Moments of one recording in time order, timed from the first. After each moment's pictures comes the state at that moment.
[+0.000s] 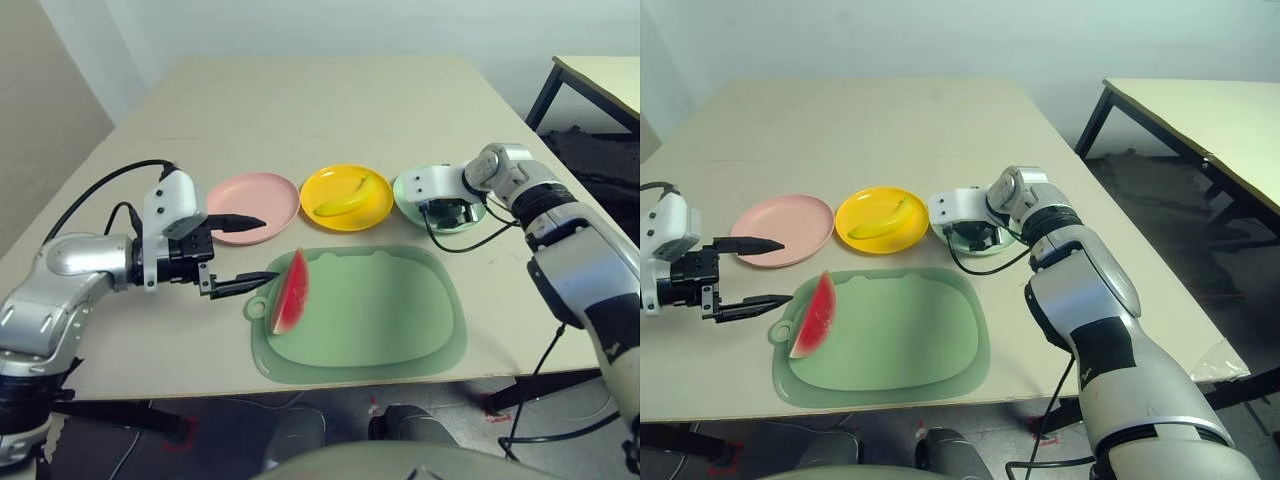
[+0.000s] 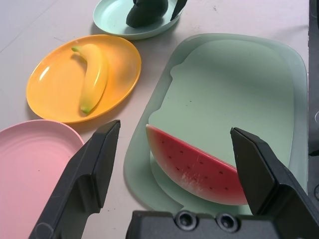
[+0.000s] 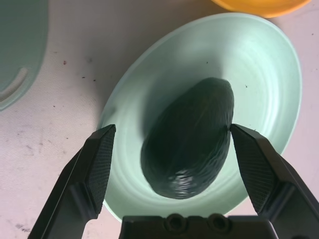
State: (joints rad) left arm -0.11 0.98 0.18 -0.33 -0.52 0.43 -1.13; right arm -1.23 -0.41 0.56 1.30 -0.58 -0.28 1.04
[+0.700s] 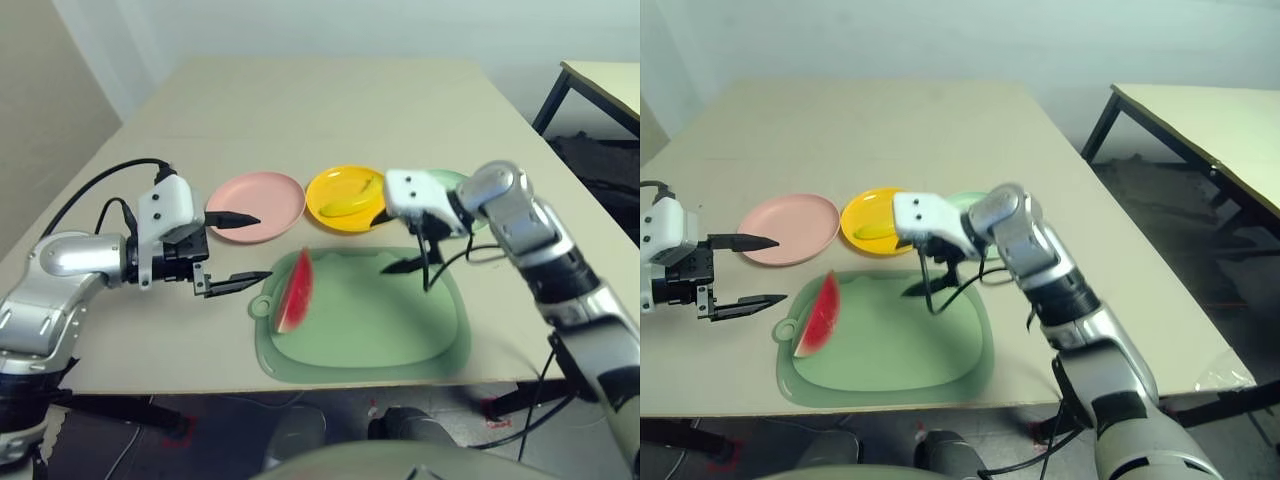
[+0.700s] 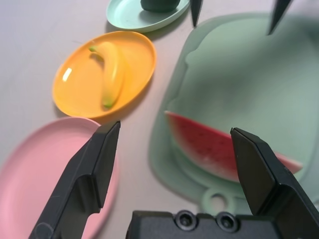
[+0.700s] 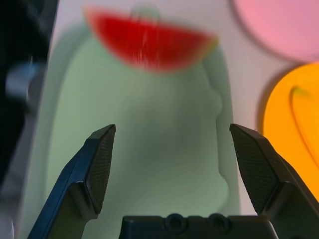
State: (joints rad) left arm -0.18 1.00 0.15 -0.23 -0.40 0.26 -1.18; right arm -0.63 -0.43 0.33 -0.21 -0.04 0.68 1.37
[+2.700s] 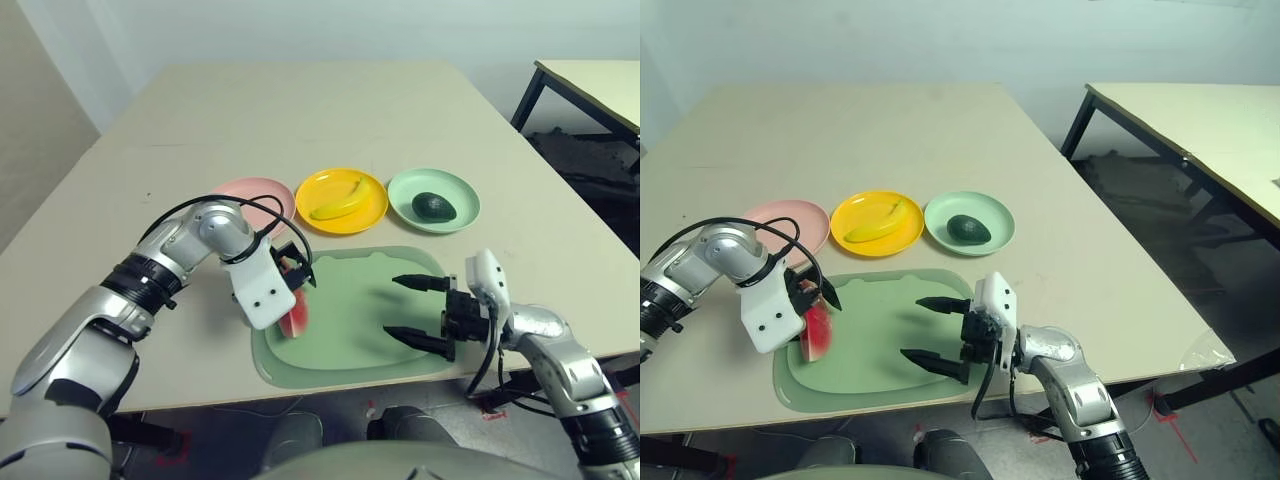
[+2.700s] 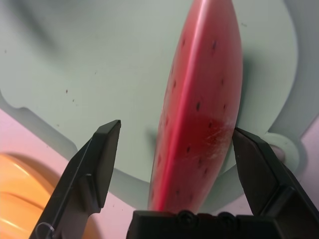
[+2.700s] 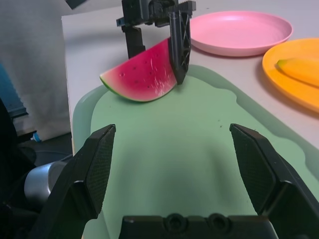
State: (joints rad) left arm -0.74 0.81 -0.61 0.36 0.17 -0.77 -1.50; right arm -0.01 -0.46 0.13 -0.17 0.40 0.18 1.13
